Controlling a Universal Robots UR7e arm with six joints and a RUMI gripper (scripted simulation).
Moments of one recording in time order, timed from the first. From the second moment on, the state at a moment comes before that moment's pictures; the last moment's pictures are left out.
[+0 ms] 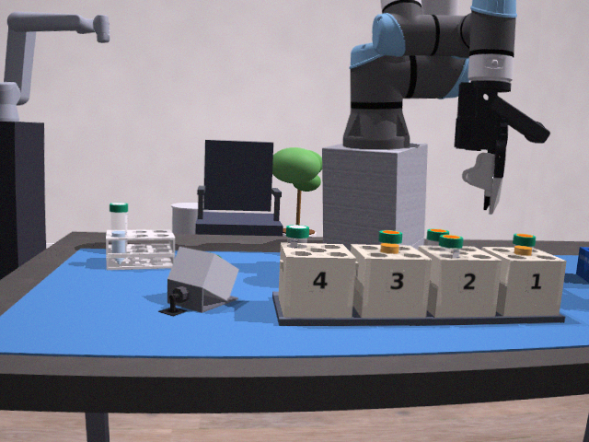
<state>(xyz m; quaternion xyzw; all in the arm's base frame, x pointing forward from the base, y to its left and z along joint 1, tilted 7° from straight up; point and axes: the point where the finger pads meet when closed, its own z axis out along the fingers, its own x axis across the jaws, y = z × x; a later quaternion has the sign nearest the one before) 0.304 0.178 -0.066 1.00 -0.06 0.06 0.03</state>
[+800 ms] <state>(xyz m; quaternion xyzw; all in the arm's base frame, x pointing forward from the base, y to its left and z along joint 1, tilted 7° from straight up) 0.232 0.341 -0.082 1.00 -0.04 0.05 0.02</state>
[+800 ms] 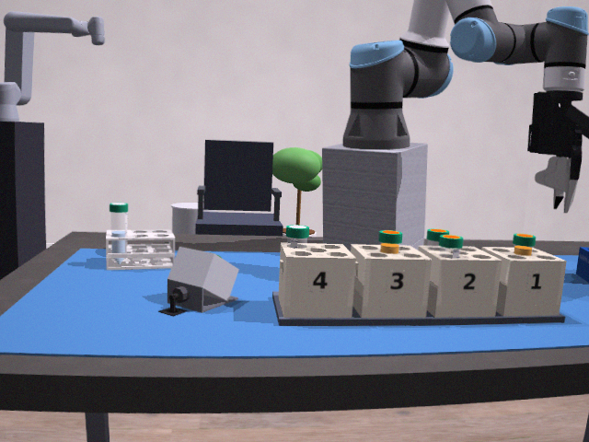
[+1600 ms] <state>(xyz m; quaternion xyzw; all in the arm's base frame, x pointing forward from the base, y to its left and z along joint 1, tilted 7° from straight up) 0.182 0.459 -0.096 1.00 -0.04 0.06 0.03</state>
